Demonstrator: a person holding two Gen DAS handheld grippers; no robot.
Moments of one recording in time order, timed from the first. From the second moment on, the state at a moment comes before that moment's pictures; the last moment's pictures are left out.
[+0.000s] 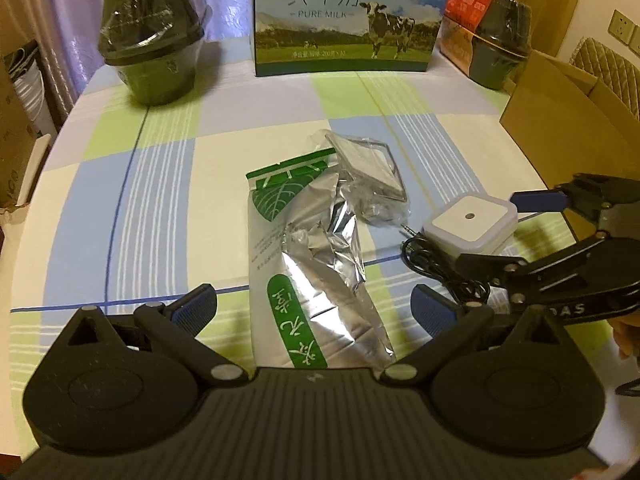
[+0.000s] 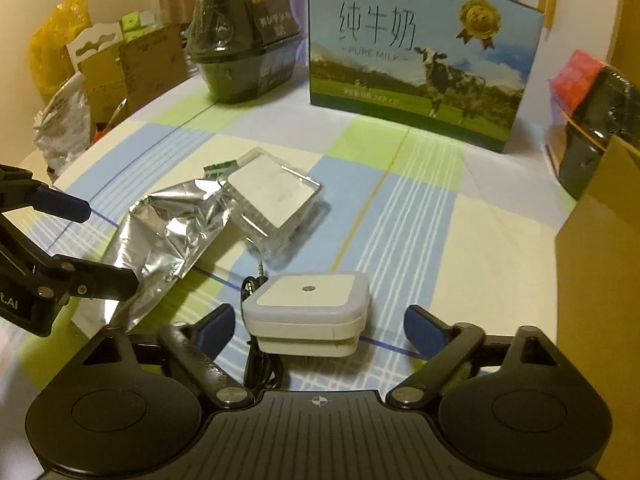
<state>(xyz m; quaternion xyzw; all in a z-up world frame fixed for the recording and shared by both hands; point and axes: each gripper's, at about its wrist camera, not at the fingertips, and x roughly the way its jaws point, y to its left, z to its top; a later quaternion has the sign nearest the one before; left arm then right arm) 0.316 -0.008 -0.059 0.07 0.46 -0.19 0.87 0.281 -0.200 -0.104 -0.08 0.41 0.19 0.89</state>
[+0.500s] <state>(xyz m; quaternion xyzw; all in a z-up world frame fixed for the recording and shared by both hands) 0.344 -0.039 -0.083 0.12 0.48 -0.18 0.85 0.258 -0.210 -0.103 -0.07 0.40 0.17 0.90</state>
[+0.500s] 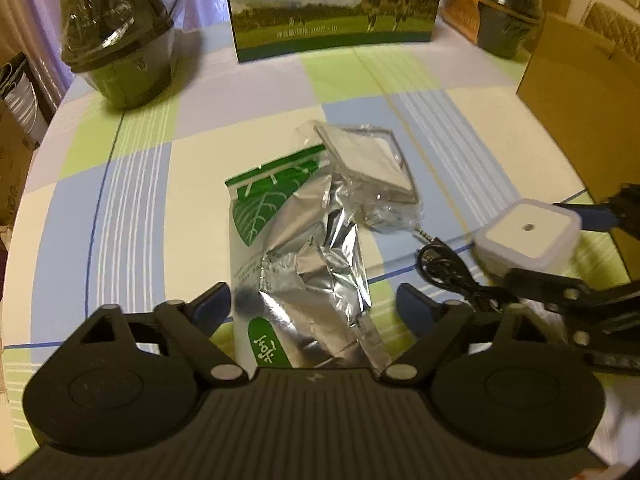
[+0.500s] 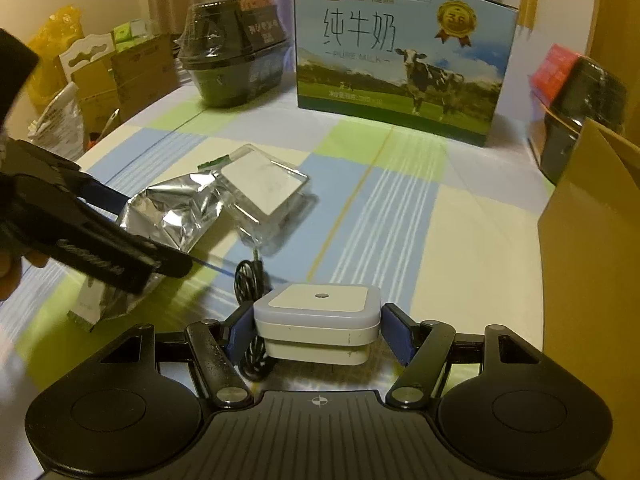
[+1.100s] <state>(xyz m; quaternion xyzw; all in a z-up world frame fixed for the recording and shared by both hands) 0.173 -0.040 -0.063 0.09 0.50 -0.19 0.84 0.122 -0.244 -0.084 0.00 0.42 0.15 0.90</state>
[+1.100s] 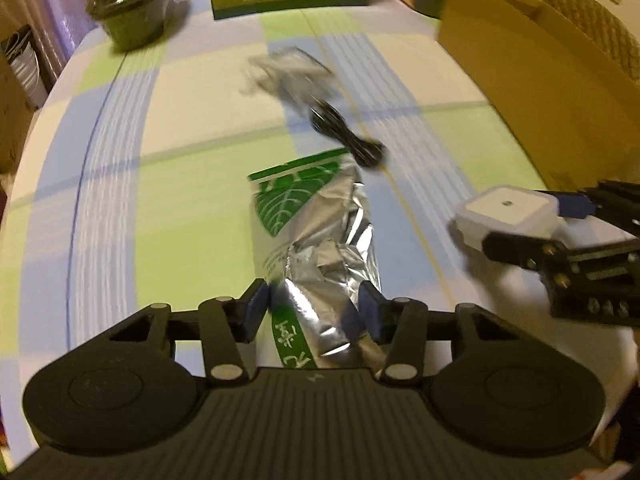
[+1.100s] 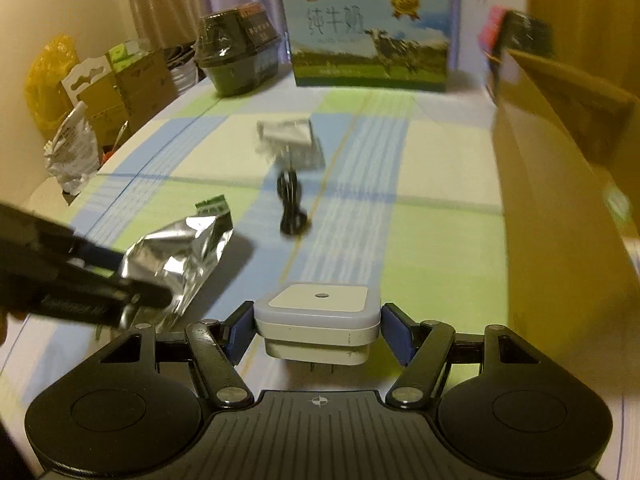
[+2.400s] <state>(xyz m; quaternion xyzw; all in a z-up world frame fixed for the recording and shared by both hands) 0.116 -0.059 -0.071 0.11 0.54 -0.21 0.81 0.034 -0.263 -0.104 -0.01 0.43 0.11 0.90</state>
